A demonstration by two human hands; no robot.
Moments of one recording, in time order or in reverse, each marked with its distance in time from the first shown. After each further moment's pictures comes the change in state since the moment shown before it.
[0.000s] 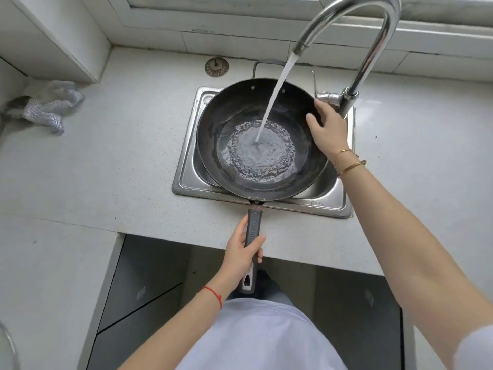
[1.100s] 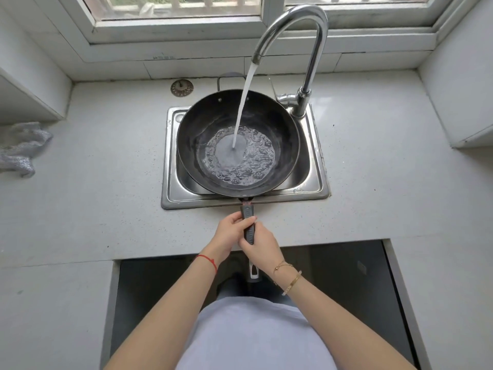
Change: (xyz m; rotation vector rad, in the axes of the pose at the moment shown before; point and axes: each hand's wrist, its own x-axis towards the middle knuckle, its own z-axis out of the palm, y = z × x) left_hand 0.043 0.019 -0.028 0.105 -0.182 -0.144; right_hand -0.265 -0.023 0.119 -0.015 -0.239 0.351
